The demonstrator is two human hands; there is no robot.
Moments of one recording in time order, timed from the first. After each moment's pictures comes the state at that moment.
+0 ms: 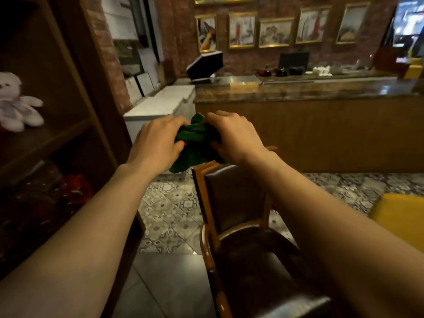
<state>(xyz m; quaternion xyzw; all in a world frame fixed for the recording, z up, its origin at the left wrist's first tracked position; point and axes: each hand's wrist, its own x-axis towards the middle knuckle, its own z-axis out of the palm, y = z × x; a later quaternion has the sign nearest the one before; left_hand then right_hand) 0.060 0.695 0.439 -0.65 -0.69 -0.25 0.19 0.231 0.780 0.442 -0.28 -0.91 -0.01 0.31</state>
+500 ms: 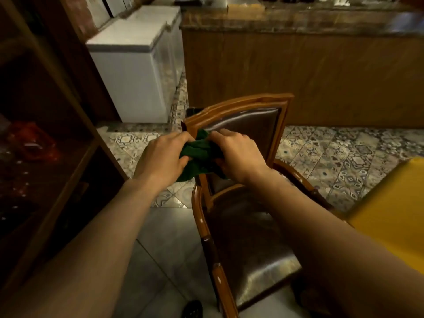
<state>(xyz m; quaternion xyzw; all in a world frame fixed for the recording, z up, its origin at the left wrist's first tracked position) 0.010 0.780 0.240 -0.66 -0.72 -0.23 0.00 0.185 0.859 0.245 -0.33 -0.92 0.08 0.18</state>
